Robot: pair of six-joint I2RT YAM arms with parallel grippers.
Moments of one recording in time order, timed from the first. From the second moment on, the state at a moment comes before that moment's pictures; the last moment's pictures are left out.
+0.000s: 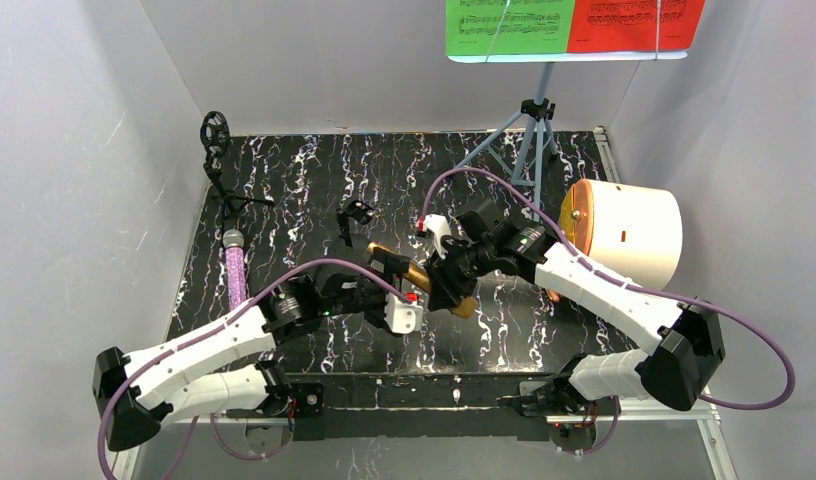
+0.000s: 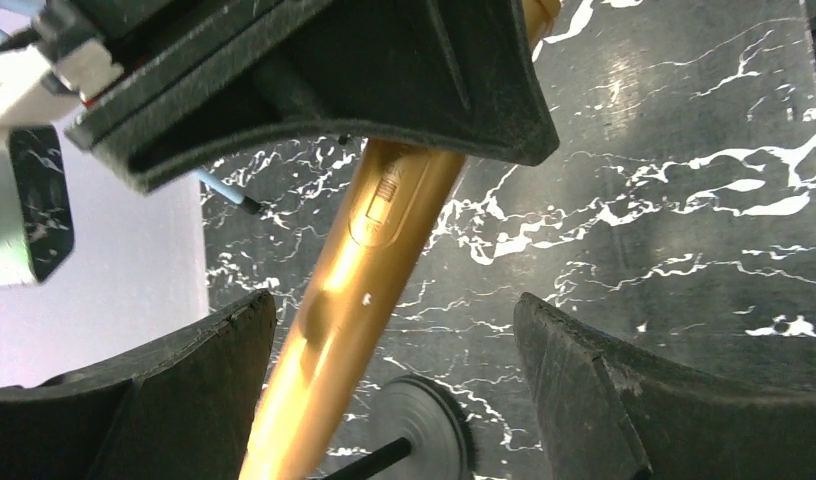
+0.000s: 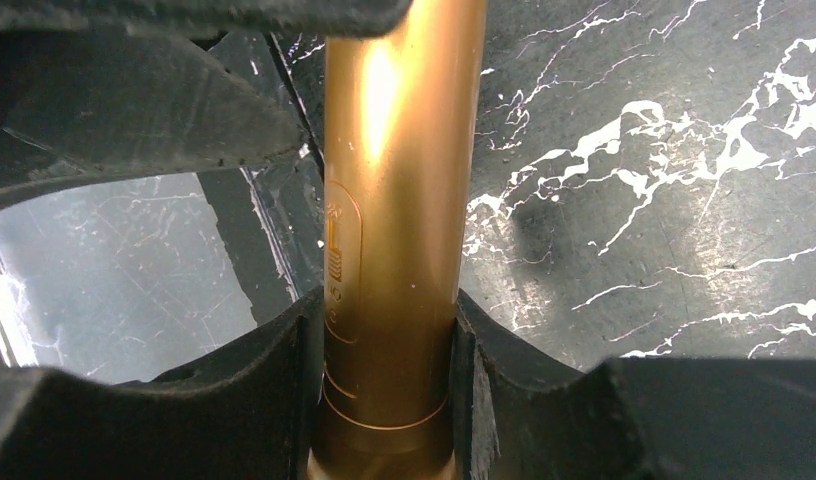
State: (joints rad) left arm -0.99 0.95 0.80 -0.36 0.18 0.95; right arm 0.83 1.31 1.10 -0.72 -0.54 -0.03
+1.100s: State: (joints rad) left arm -1.06 1.13 0.91 -0.41 0.10 0.99; right arm 0.83 1.25 1.10 -0.69 -0.54 -0.03
